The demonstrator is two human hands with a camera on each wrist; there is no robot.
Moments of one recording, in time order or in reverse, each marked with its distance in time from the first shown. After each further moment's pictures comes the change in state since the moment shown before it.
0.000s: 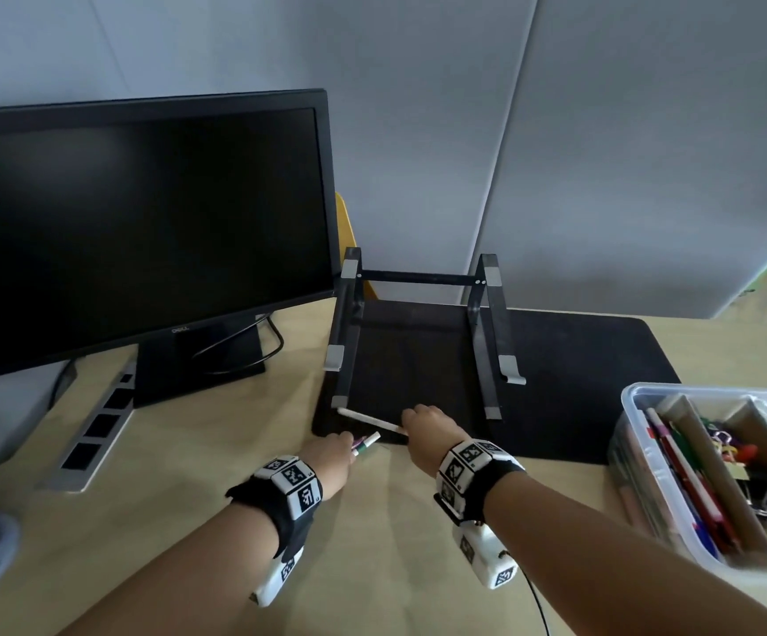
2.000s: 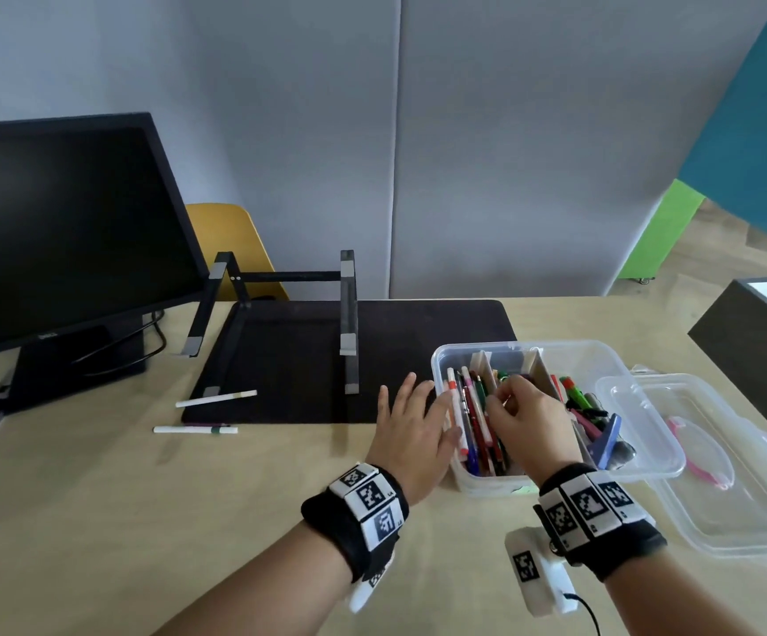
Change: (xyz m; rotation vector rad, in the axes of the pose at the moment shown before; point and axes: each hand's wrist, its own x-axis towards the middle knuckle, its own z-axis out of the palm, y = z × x) left_hand -0.057 0.304 -0.006 -0.141 0.492 0.372; right_hand -0.221 0.227 -0.066 0.460 0.655 0.317
